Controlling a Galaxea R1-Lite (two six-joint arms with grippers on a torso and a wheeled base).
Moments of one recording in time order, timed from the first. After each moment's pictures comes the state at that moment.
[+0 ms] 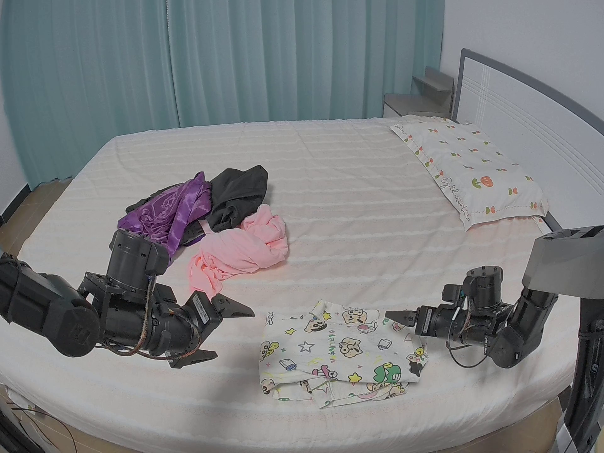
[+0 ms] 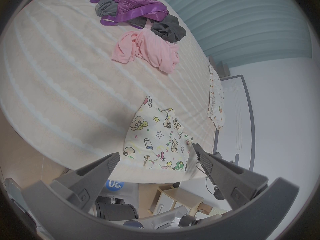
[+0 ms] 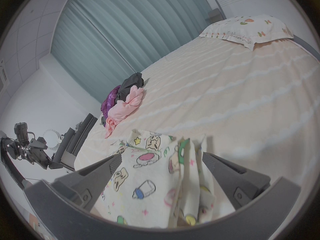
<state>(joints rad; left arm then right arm) -0.41 1.73 -0.67 -0.27 -0.30 -1.06 0.29 2.31 -0.60 -1.16 0.30 0.44</state>
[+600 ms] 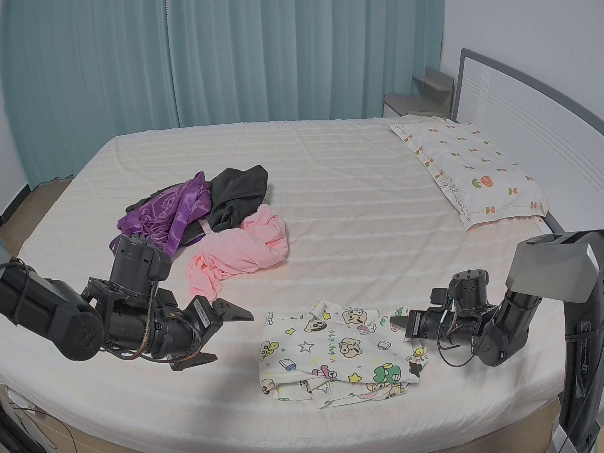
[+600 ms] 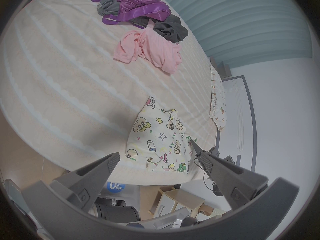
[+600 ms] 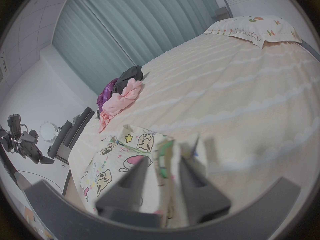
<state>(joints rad) -0.41 1.75 -0.65 -0.30 -0.30 -1.06 0.29 2.38 -0.66 -1.14 0.29 0.40</state>
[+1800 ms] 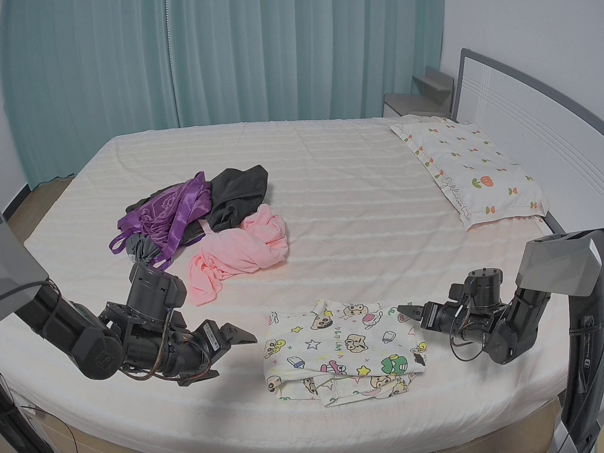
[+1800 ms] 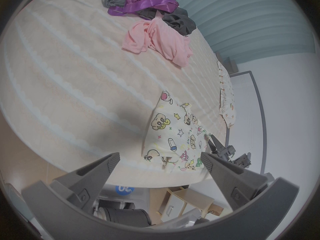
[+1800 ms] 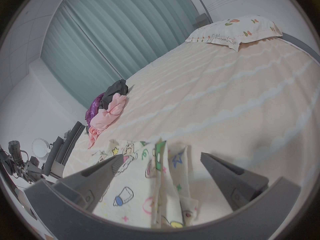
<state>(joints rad) -0.43 1.86 -0.56 -0.44 -0.24 -1.01 0.21 2.37 -0.60 -1.20 0.24 0.47</state>
